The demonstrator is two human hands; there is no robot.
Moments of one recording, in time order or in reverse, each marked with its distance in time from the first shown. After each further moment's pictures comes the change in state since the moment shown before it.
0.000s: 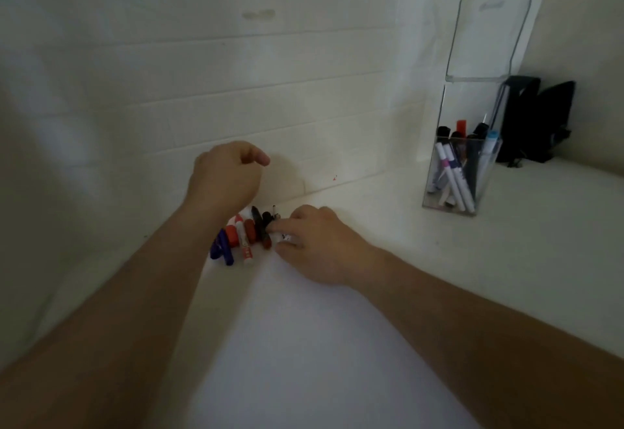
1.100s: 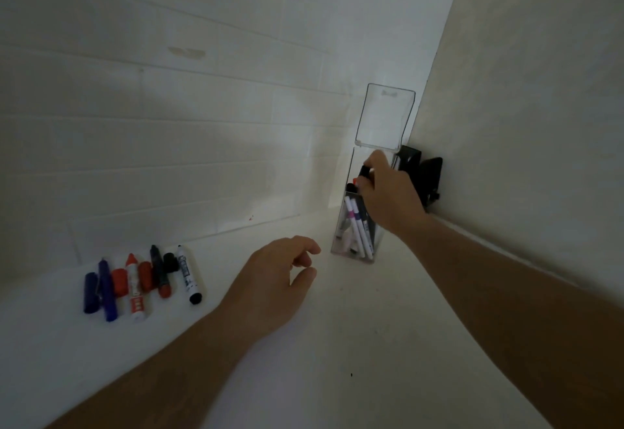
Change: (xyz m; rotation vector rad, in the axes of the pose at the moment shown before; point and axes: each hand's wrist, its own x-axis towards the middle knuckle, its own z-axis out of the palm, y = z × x) left_hand -0.078 0.050 0.130 -0.229 -0.276 0.541; right_hand -0.040 0.145 -0.179 -0.279 0.566 0.399
